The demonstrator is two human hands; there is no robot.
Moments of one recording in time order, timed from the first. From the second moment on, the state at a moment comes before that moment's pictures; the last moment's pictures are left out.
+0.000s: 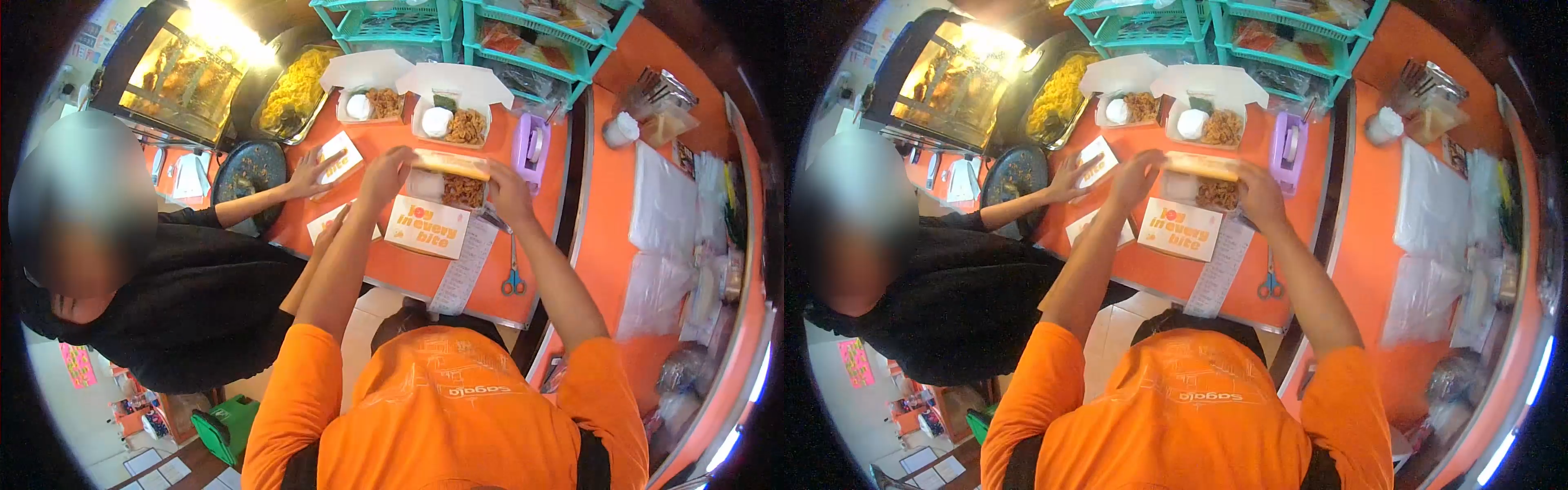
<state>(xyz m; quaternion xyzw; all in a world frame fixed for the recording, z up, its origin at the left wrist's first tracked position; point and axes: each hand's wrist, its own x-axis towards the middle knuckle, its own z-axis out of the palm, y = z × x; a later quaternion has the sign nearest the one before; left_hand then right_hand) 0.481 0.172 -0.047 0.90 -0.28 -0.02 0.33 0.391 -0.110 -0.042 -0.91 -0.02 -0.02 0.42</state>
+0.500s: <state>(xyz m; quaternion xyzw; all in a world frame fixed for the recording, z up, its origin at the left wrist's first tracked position) 0.458 0.151 -0.108 0.83 -0.11 -0.05 0.55 0.399 -0.084 -0.101 -0.86 0.06 -0.11 0.50</state>
